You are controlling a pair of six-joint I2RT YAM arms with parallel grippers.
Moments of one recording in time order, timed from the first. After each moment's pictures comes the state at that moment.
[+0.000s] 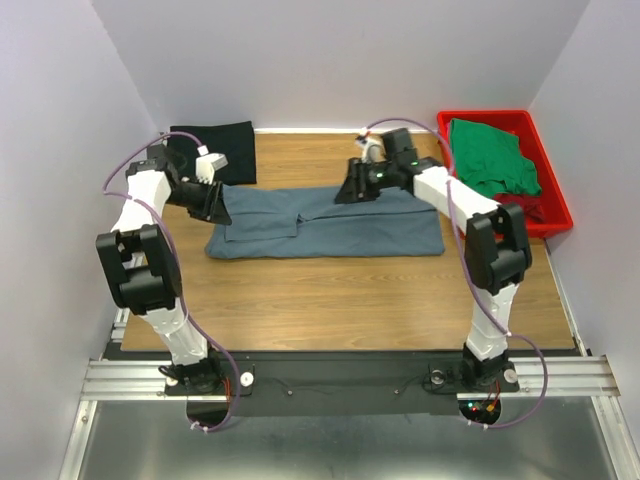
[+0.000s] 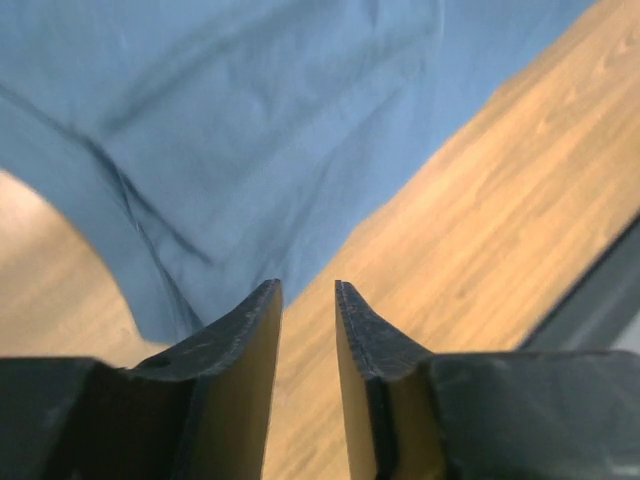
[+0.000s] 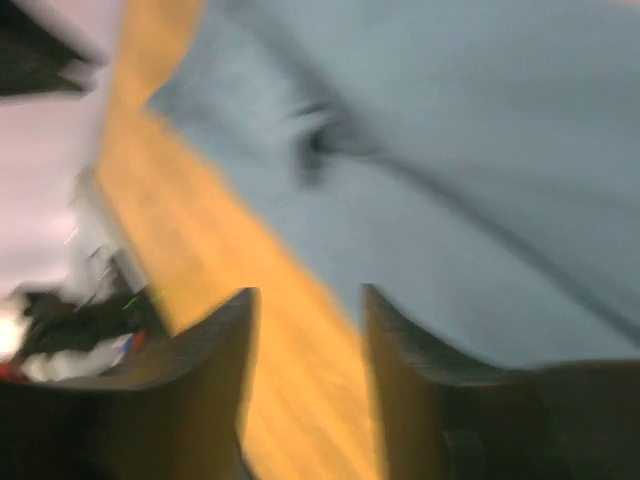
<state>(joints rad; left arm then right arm) 0.21 1.79 1.47 -1.04 0.75 0.59 0.41 1.99 1.61 -0.38 -0.71 0.34</state>
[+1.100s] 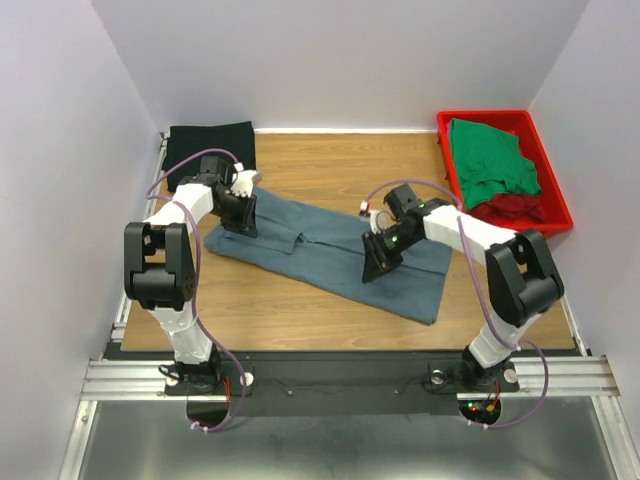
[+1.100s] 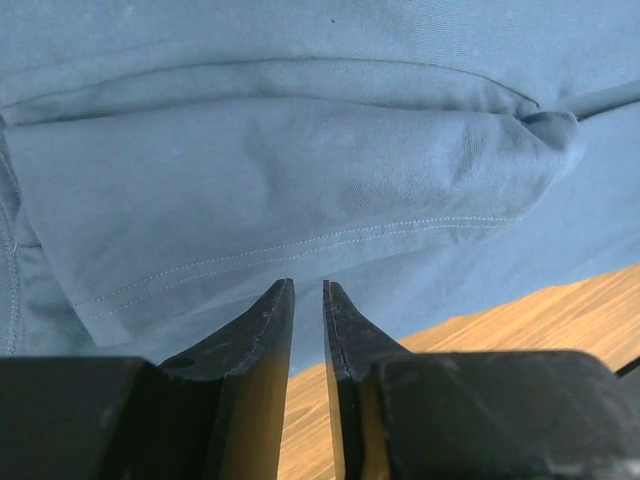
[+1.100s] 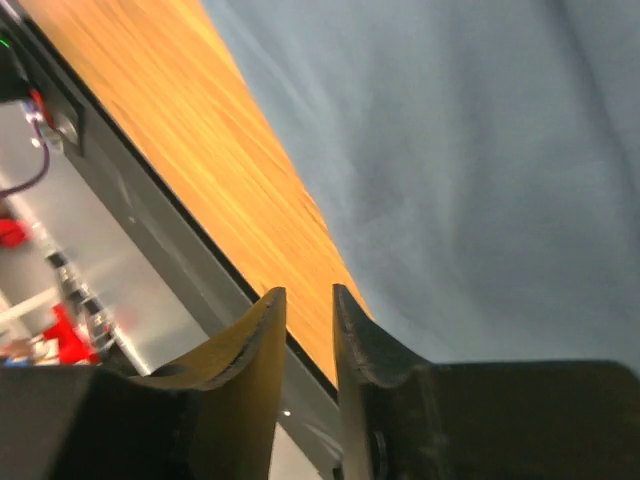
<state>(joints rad) -0.05 1.79 1.27 -0.69 0.45 0.19 0.46 1.72 1.10 -0.71 -0.71 0.06</state>
